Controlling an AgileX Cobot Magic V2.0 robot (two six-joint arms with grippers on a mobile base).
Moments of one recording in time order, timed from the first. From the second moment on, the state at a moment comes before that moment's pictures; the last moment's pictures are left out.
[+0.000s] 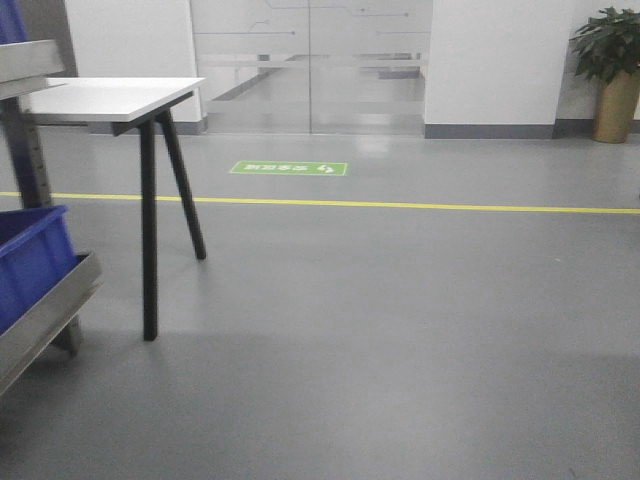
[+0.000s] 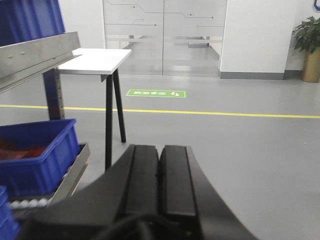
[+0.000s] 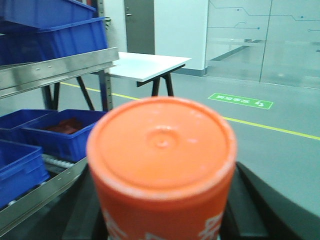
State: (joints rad) left arm -0.10 -0.01 0.03 0.00 0.00 0.00; right arm 0.45 0.07 -0.40 -0.04 0.37 0.11
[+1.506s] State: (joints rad) left arm -0.10 -0.01 0.03 0.00 0.00 0.00; right arm 0.45 0.07 -0.40 -0.04 0.38 0.11
